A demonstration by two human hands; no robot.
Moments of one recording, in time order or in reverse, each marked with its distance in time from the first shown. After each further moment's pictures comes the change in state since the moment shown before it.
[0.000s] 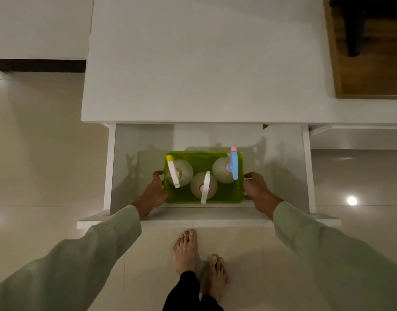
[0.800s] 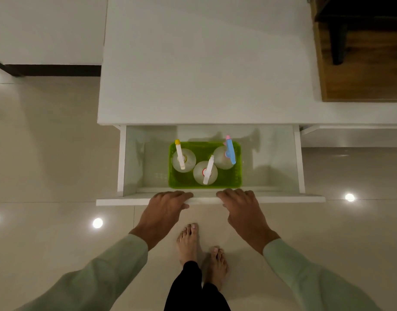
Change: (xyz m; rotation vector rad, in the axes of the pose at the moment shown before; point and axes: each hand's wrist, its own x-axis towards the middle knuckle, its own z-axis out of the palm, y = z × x) left_hand -0.134 0.023 0.004 0.860 0.218 0.763; right_hand -0.141 0.016 0.002 -1.120 0.074 -0.923
